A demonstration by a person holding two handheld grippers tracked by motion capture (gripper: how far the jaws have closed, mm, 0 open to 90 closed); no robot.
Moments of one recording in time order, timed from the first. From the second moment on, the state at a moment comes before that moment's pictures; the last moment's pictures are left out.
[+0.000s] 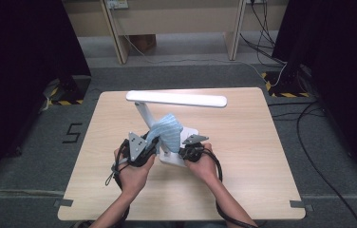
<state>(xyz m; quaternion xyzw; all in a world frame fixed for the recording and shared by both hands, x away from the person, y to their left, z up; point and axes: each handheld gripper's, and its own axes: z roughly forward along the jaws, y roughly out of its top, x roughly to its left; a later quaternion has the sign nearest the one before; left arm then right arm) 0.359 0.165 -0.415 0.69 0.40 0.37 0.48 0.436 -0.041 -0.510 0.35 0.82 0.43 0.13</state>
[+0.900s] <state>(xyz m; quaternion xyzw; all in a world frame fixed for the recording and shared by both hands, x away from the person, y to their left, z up) 0.360 0.160 -0.436 0.71 0.39 0.36 0.47 0.438 -0.042 -0.510 0.35 0.82 0.43 0.13</state>
